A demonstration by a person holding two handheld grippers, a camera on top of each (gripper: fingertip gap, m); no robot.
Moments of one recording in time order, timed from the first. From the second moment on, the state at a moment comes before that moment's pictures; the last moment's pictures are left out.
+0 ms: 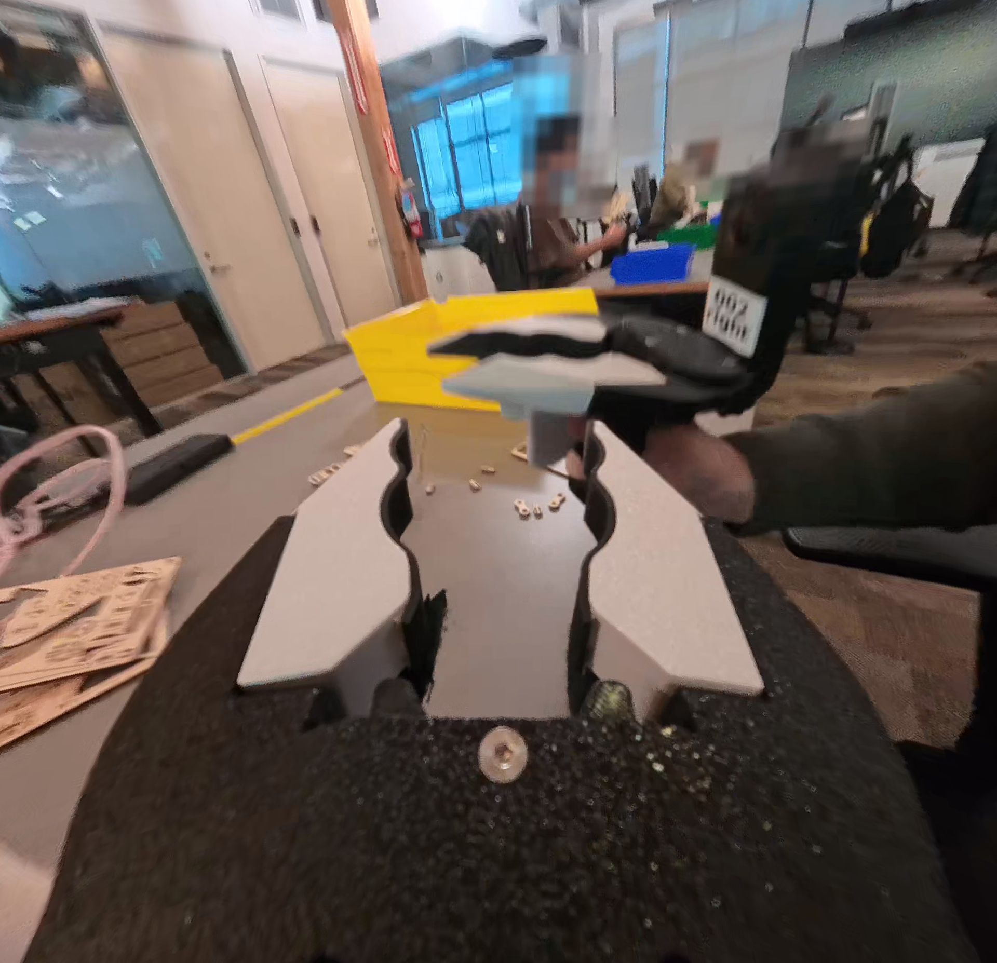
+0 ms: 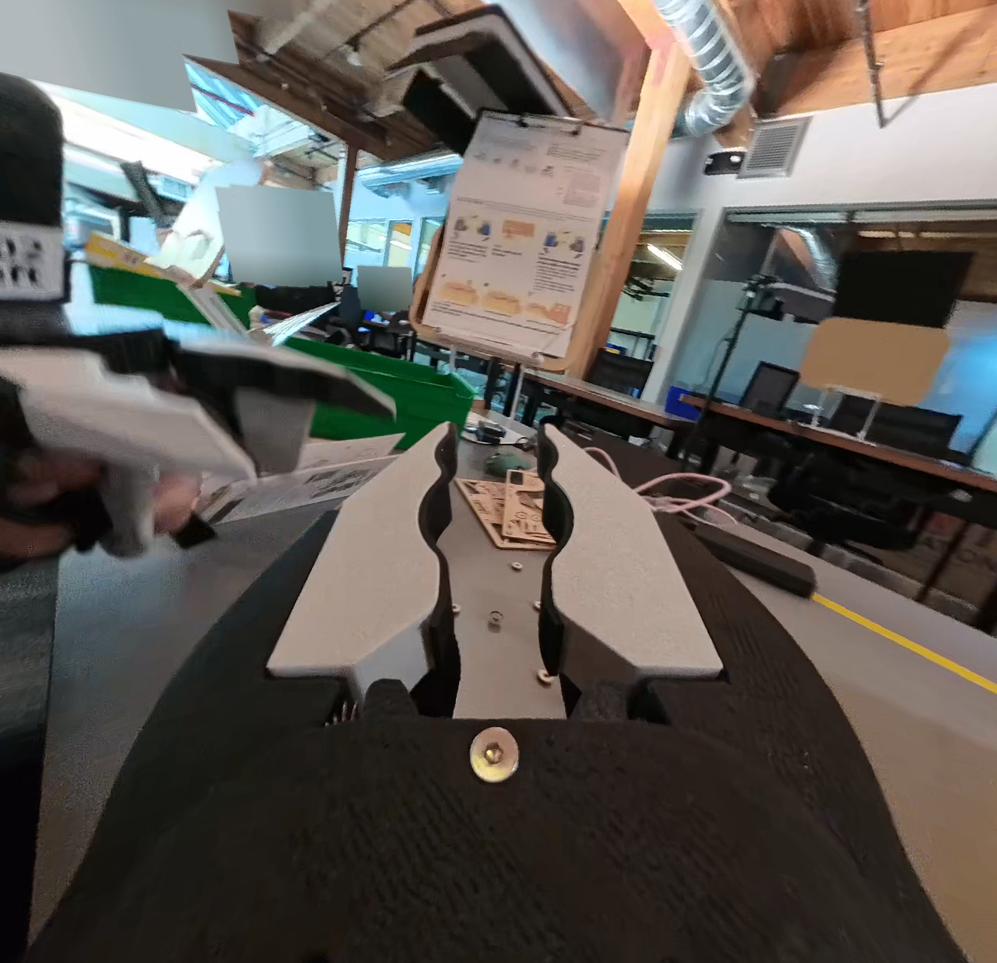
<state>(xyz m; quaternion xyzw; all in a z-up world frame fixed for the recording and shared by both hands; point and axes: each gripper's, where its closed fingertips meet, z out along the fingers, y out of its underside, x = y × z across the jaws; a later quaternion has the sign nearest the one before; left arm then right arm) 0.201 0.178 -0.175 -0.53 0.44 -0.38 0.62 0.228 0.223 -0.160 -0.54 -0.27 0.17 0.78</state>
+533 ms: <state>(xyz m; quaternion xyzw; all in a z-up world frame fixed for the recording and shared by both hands) 0.005 0.261 -0.243 -0.71 0.31 -0.10 0.62 0.191 0.214 -0.172 -0.47 -0.36 0.12 0.80</state>
